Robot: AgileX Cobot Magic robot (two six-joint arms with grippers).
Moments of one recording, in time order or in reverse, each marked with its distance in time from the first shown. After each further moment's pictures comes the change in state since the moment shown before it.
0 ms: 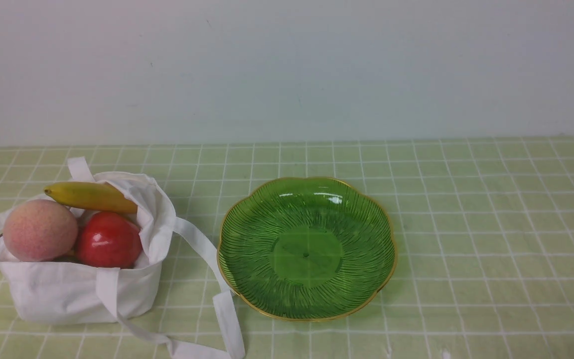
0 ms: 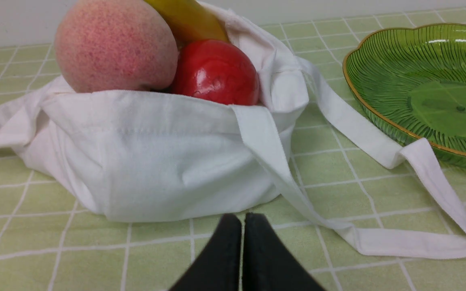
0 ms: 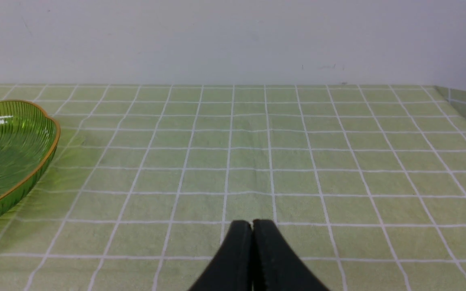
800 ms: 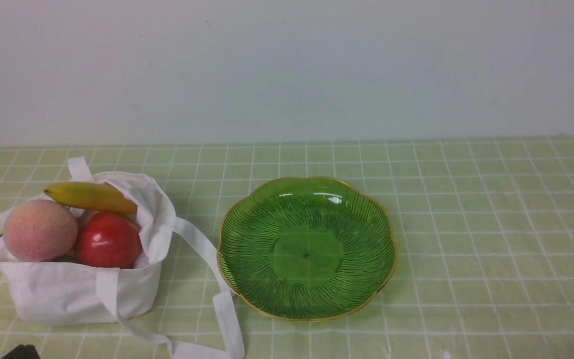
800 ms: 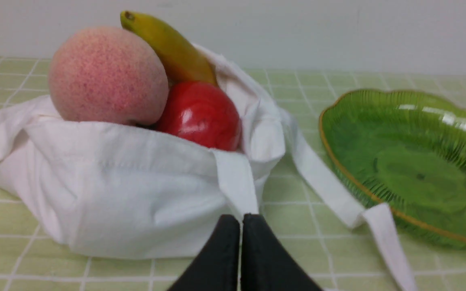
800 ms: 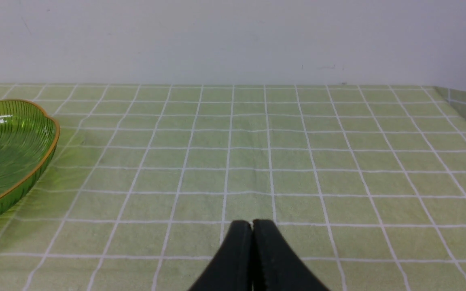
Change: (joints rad) right arm 0.000 0.000 0.000 0.000 0.000 -0.003; left arm 0.000 0.000 0.001 -0.215 -0.111 -0.001
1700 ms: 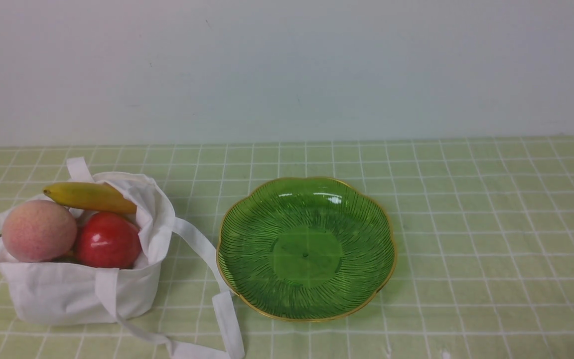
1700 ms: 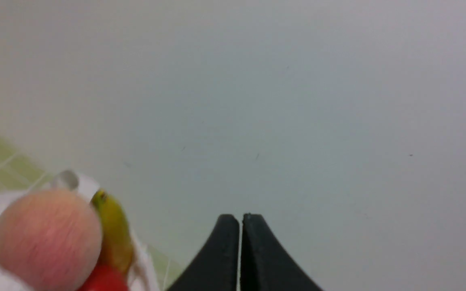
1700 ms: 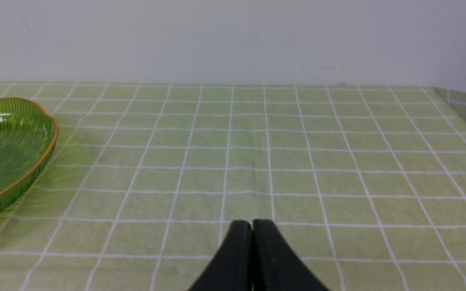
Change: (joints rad) right arm 0.000 0.000 0.000 -0.006 0.000 0.000; left arm 0.000 0.000 -0.129 -0.752 -0.316 0.248
